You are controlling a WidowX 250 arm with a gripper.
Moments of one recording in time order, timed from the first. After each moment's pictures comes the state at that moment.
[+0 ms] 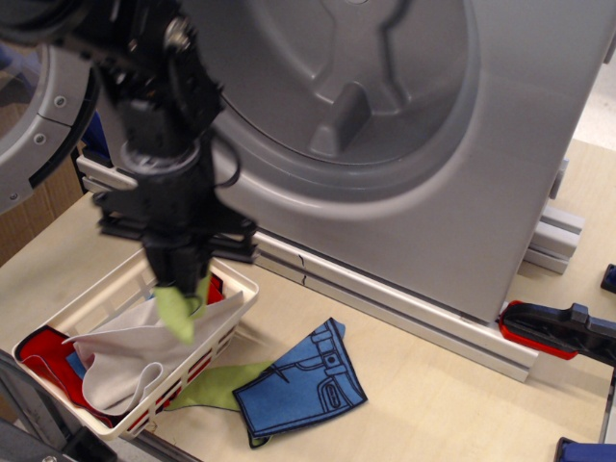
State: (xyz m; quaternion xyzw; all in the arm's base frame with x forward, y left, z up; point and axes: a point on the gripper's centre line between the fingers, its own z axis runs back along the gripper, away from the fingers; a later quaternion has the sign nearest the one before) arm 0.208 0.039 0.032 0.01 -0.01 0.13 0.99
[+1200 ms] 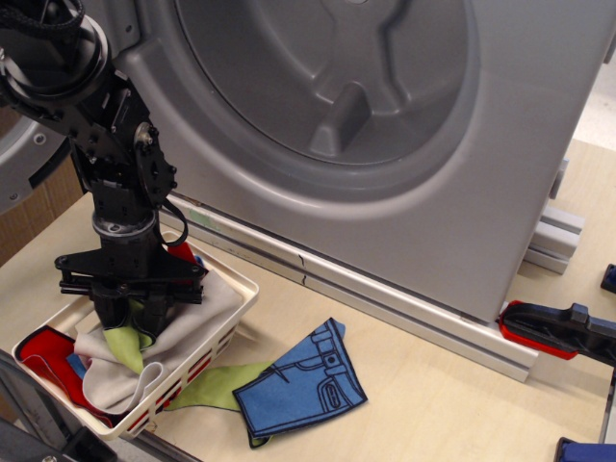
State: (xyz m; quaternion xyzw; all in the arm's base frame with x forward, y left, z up) arm 0.207 0.086 -0.043 0.04 0.04 0.22 0.97
